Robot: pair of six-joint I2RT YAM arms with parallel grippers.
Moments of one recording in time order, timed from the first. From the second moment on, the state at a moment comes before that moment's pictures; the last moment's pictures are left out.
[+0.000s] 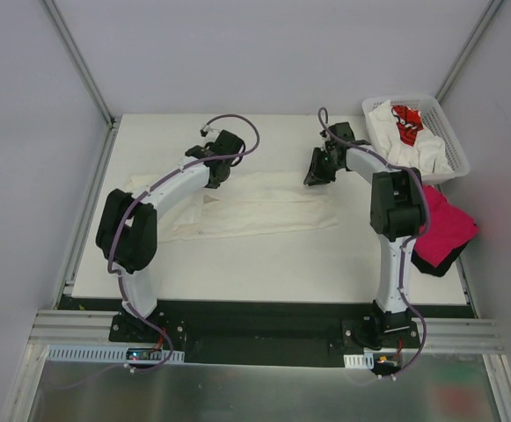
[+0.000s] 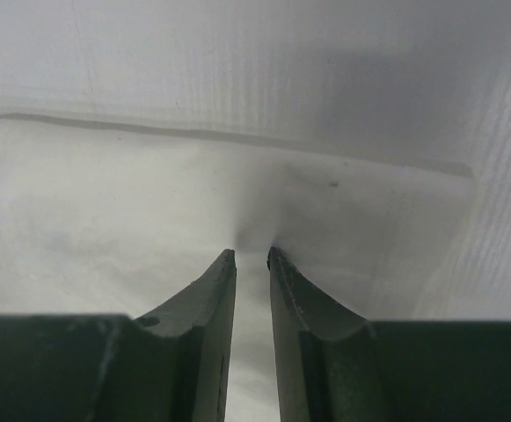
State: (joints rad) left arm -0.52 1.87 1.51 -0.78 -0.69 -0.34; right arm 0.22 2.22 1.69 -0.55 -0.32 0.35
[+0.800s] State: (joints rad) left arm -0.13 1.87 1.44 -0.86 -0.32 -0.94; right arm 0.18 2.13 1.55 -0.50 -0.35 0.37
